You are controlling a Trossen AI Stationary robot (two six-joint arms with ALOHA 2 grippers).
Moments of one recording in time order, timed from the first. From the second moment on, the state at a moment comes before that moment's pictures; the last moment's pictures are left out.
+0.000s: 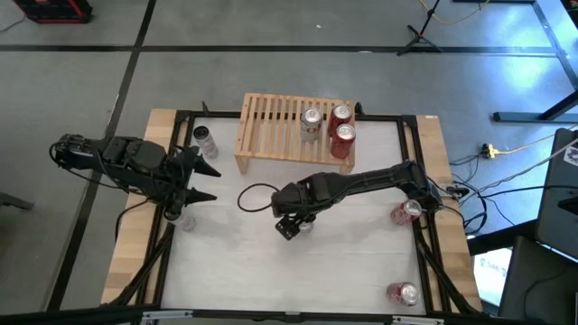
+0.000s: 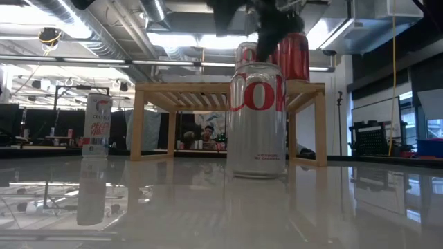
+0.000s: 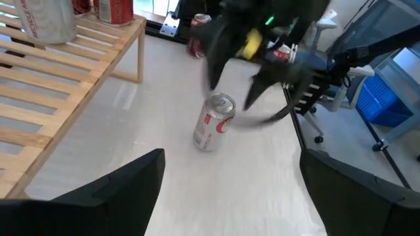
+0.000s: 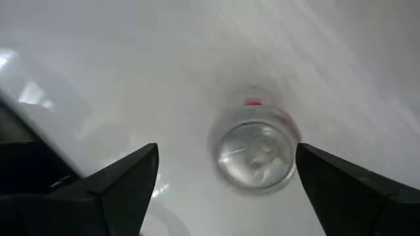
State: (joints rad) left arm -0.23 0.67 0.96 -0.73 -0.12 -0.38; right arm 0.23 2.12 2.15 -1.32 -0.06 0.98
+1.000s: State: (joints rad) left arm -0.23 0.84 0.96 -0.68 -0.09 -0.49; right arm 0.79 2.12 1.75 -1.09 0.86 1.64
